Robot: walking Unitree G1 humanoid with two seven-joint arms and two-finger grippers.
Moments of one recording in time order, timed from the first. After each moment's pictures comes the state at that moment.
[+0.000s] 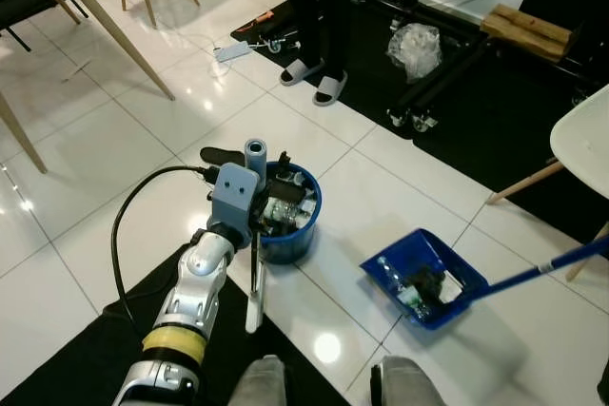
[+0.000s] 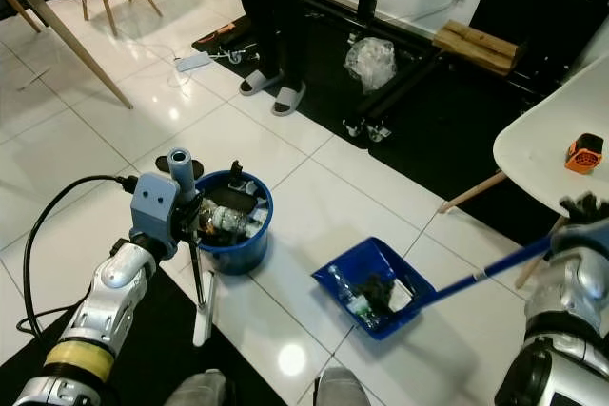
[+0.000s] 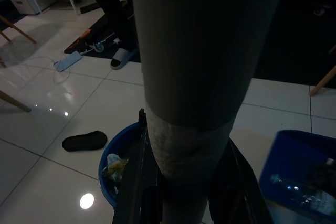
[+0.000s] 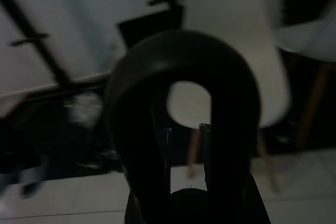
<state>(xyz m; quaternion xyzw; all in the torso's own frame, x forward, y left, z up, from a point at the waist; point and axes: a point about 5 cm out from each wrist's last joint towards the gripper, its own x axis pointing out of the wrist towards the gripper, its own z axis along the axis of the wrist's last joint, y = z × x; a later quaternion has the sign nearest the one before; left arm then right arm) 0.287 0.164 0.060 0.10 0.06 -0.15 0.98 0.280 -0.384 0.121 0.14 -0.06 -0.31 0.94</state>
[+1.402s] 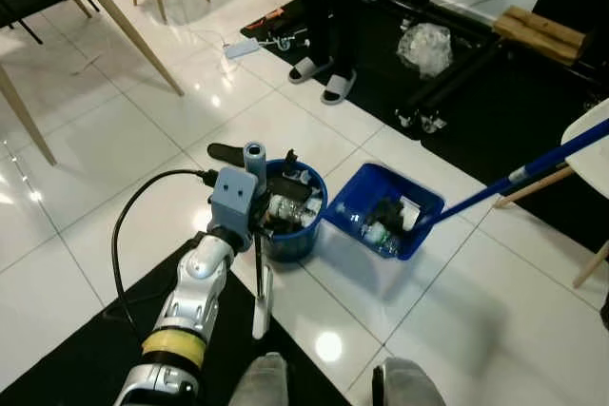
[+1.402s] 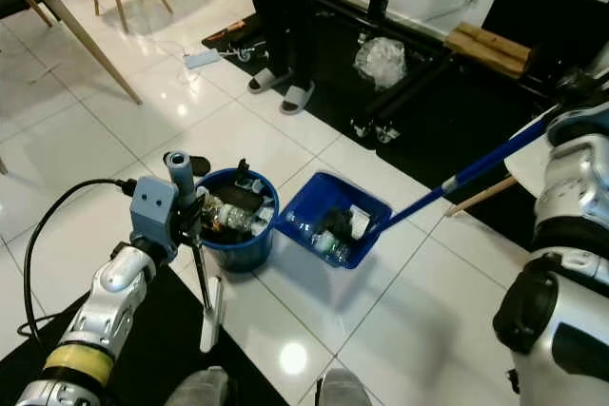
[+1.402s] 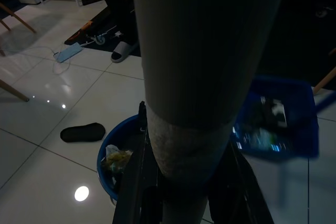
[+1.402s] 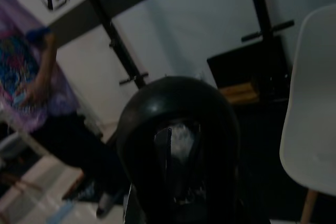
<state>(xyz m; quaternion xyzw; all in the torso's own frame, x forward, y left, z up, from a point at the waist) 0.284 0.164 0.057 0.08 0.07 -0.15 0.98 0.339 -0.367 0.229 0.21 -0.17 -0.21 0.94</state>
